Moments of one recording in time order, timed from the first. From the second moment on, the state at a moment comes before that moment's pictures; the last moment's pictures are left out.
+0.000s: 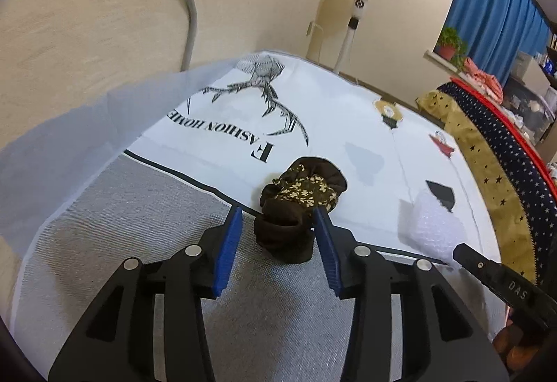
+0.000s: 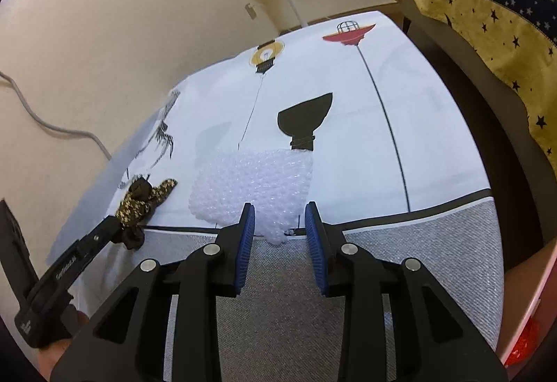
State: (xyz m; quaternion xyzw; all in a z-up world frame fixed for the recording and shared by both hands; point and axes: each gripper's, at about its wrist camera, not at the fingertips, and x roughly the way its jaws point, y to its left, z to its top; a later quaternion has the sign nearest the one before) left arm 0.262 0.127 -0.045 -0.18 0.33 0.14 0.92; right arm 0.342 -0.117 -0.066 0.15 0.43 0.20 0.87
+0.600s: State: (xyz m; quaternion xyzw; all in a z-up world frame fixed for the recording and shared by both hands) left arm 0.230 0.092 -0.007 -0.13 0.30 0.11 0.94; right arm 0.297 -0.135 -0.004 0.10 0.36 0.21 0.90
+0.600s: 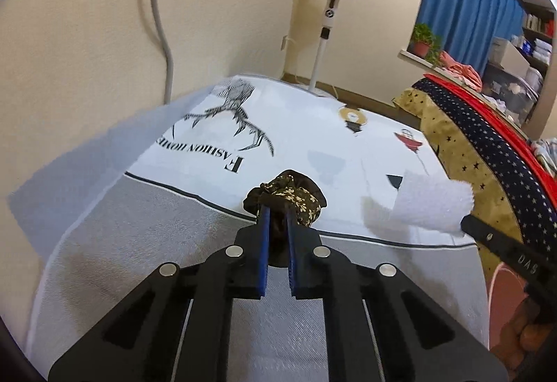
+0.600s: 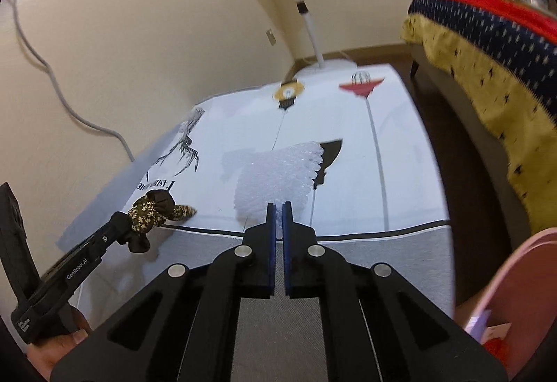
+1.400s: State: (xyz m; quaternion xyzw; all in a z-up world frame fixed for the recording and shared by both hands) left arm 0.121 0.010 0.068 -0.12 0.25 0.03 0.96; right arm 0.157 -0.232 0.104 0.03 0.28 0.12 0.95
